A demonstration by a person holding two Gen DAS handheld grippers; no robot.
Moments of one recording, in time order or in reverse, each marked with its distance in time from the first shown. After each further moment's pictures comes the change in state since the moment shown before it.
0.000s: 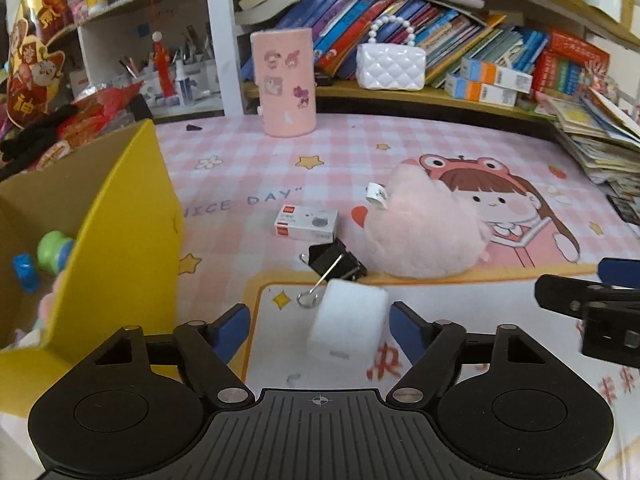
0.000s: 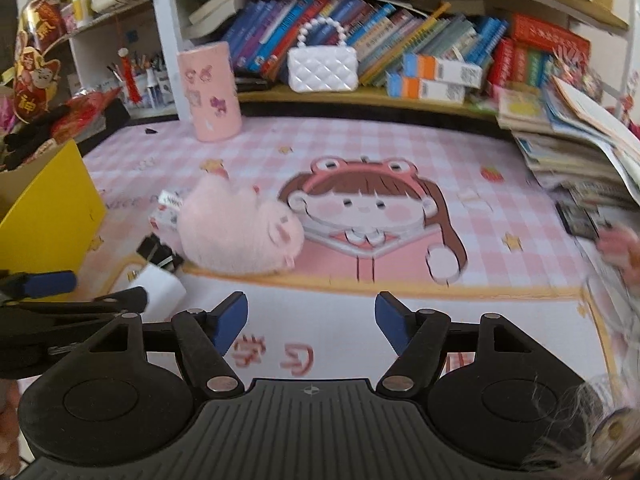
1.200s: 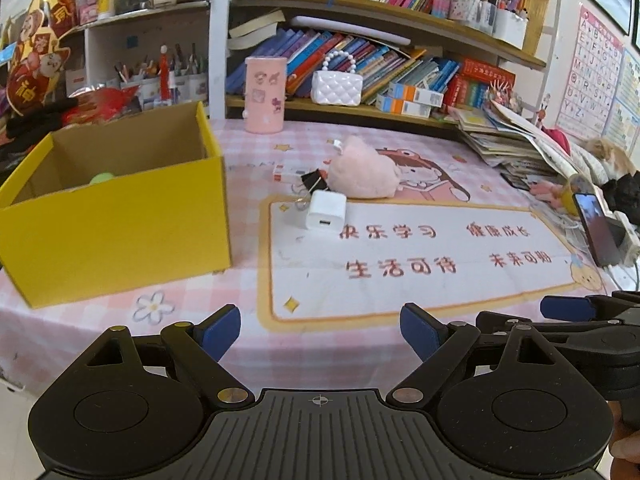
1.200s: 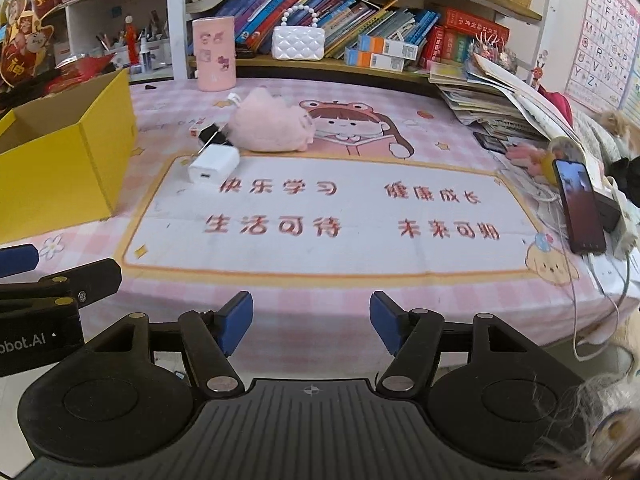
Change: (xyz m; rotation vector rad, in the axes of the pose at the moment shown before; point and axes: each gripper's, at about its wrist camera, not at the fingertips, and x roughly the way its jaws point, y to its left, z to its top) left arm -0.150 0.065 -0.114 0.033 -0.100 -0.223; right arm -0.124 0.107 -0.125 0.049 0.040 -0.230
